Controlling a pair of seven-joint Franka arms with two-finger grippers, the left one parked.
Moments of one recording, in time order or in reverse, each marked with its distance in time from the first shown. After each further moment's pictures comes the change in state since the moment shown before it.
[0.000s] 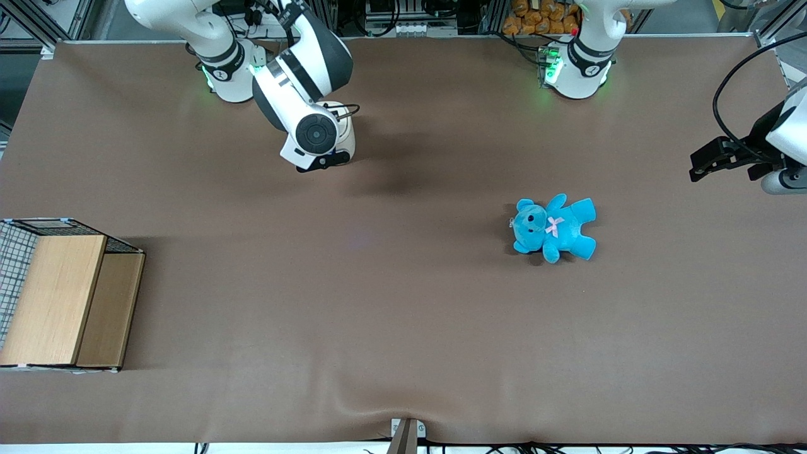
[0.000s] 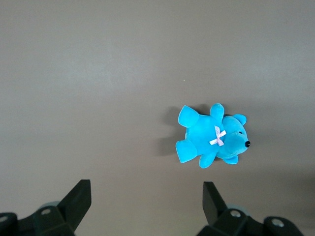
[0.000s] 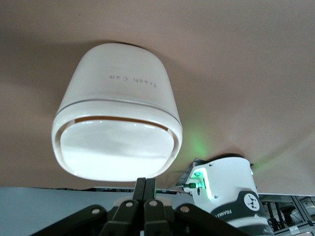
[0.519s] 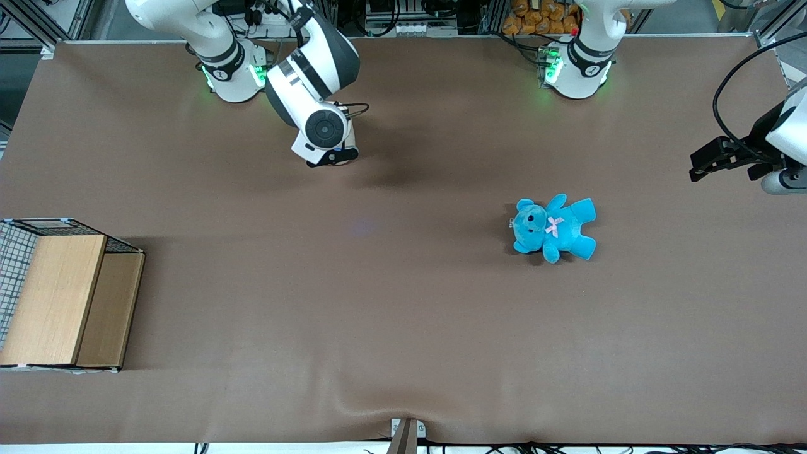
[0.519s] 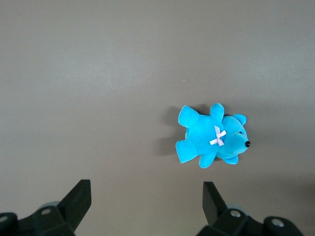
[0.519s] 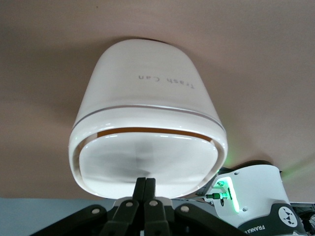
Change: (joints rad) arm 0.056 0.005 0.000 -0.073 0.065 0.111 0.048
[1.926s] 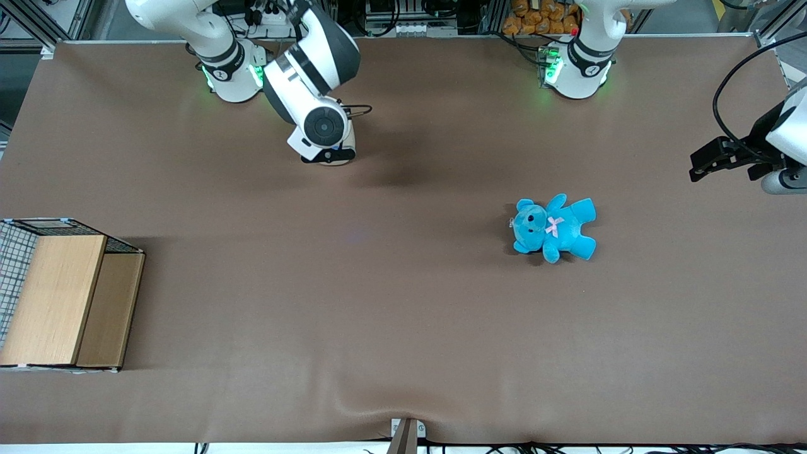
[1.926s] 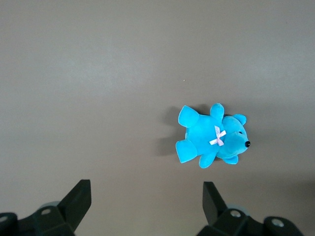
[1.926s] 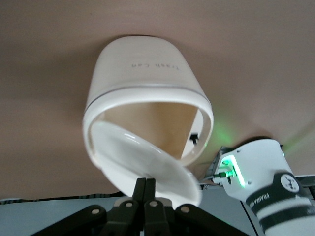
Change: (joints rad) arm -0.001 -0.034 -0.016 0.097 0.011 -0.122 0.149
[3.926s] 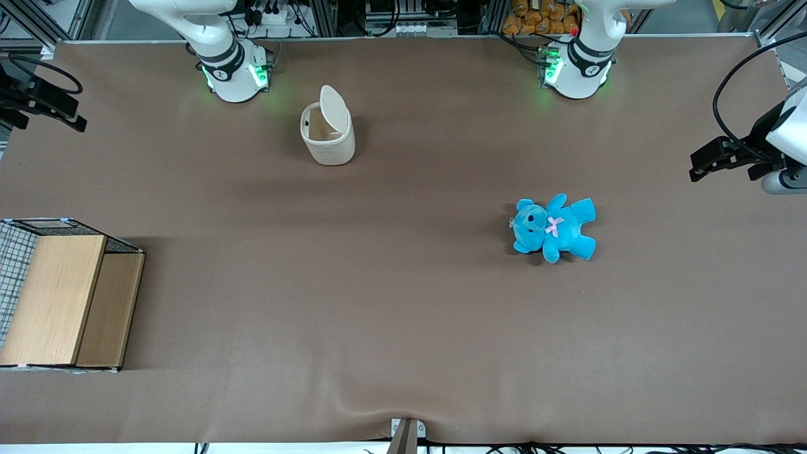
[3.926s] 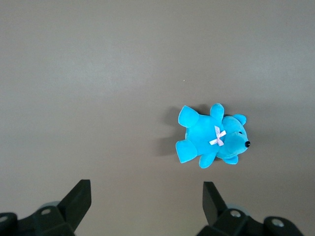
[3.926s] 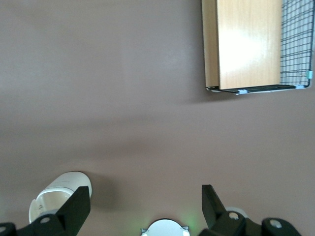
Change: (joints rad) arm -0.739 -0.253 -0.019 0.534 -0.276 -0.211 -0.498
